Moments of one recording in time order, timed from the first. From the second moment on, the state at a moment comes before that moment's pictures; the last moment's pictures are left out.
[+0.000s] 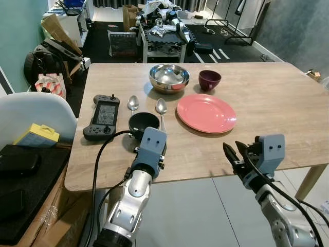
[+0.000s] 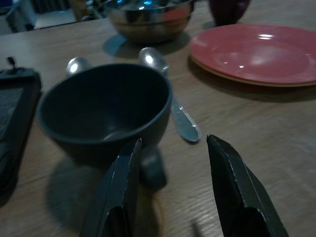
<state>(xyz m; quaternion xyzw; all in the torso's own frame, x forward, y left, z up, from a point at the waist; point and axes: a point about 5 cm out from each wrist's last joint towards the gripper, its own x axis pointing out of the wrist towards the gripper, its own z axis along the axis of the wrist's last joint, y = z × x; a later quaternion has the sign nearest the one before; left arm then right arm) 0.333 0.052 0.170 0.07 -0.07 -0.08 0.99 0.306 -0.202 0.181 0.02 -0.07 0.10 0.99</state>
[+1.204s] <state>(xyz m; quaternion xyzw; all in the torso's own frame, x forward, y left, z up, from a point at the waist) 0.354 0.107 0.163 0.04 -0.01 -0.01 1.00 0.308 -0.200 0.185 0.02 -0.08 0.10 0.99</state>
